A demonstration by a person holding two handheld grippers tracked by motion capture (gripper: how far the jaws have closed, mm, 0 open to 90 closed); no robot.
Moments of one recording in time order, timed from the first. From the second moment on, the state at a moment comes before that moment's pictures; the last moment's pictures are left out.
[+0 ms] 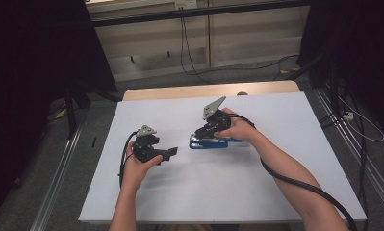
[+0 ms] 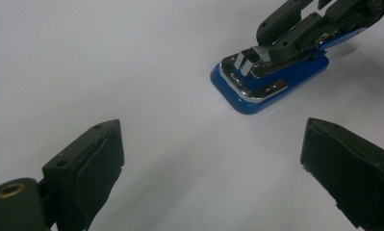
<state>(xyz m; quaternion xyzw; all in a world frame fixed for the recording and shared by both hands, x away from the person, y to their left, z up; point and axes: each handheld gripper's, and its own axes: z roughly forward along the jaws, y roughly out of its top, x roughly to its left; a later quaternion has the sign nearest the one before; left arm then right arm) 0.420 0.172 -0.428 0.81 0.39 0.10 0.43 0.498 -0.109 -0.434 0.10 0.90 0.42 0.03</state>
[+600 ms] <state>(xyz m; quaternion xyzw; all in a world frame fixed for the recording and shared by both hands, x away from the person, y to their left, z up) 0.420 0.171 -0.429 0.81 0.39 0.10 0.42 0.500 -0.106 -0.434 0.11 0.90 0.42 0.03</state>
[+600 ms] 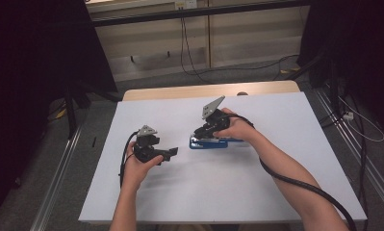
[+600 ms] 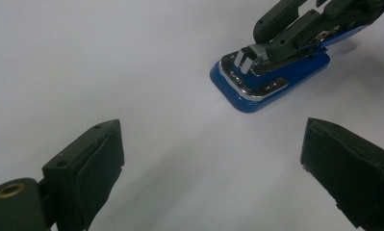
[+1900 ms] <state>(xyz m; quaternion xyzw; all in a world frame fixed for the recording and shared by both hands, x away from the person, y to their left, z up) 0.426 0.162 -0.427 0.80 0.38 0.11 0.45 0.422 -0.211 -0.421 0.31 0.84 0.44 0.12</state>
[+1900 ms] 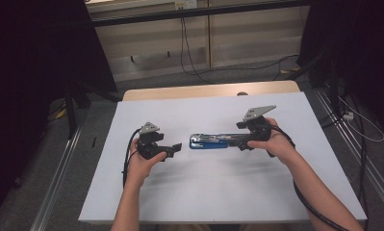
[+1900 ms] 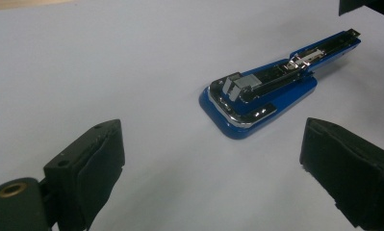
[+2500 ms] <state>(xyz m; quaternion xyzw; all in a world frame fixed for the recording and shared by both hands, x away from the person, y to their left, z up) 0.427 0.159 -0.425 0.79 0.38 0.10 0.46 0.388 -0.254 -0.424 0.38 0.80 0.44 0.17</state>
